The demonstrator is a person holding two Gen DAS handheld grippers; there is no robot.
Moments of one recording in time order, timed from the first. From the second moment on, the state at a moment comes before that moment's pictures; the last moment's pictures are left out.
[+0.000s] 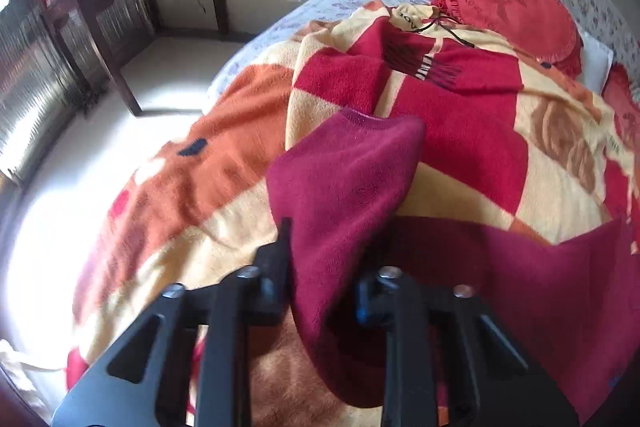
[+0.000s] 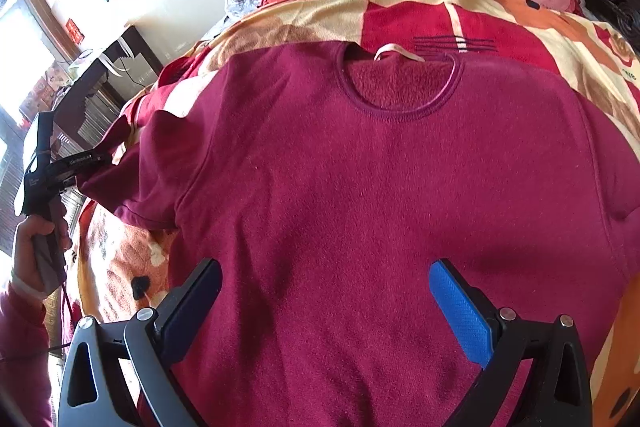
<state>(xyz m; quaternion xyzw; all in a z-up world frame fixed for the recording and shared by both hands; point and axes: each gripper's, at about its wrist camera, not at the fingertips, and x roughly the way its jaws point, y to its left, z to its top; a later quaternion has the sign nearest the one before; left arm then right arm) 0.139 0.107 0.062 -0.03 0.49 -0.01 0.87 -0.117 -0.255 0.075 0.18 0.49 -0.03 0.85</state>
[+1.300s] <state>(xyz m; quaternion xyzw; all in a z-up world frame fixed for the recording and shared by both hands) -0.034 -0.168 0.070 0.00 0.52 -0.38 0.76 -0.176 -0.358 0.091 0.28 0.42 -0.11 0.85</state>
